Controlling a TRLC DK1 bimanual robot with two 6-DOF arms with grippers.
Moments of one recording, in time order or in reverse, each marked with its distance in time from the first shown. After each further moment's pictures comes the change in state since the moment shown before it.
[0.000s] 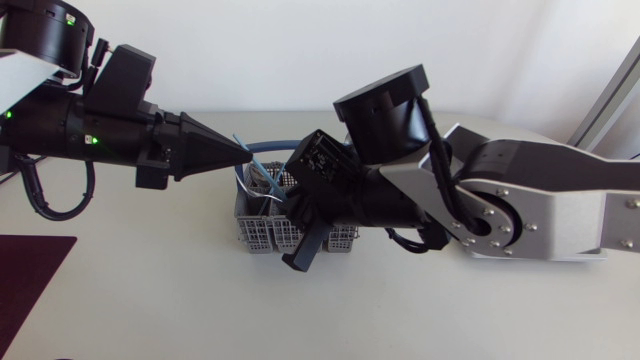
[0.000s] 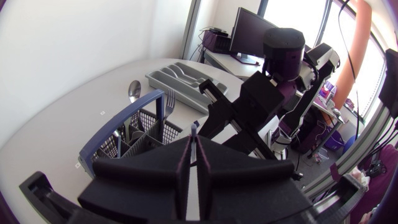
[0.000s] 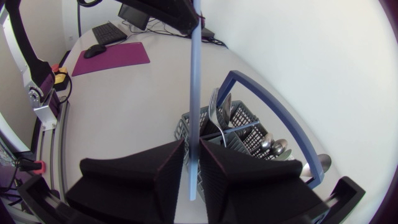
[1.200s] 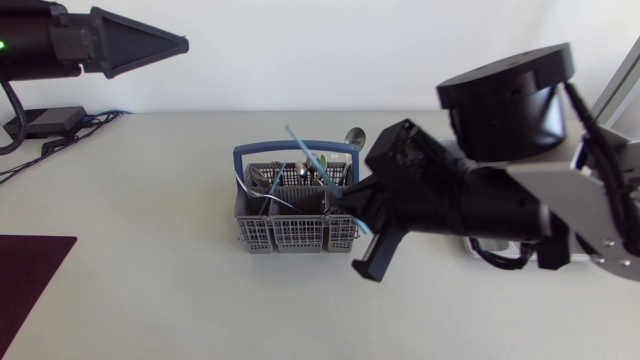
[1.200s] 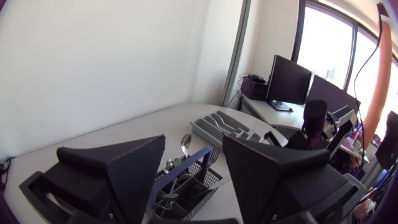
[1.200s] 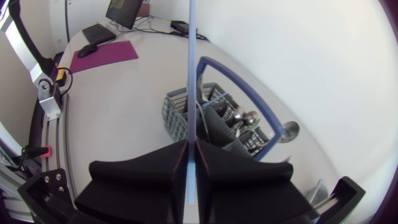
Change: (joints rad) left arm 0.216 -0.050 0.154 0.146 -0.019 -0.229; right arm -0.093 -0.303 -0.108 -0.203 0.019 -0.006
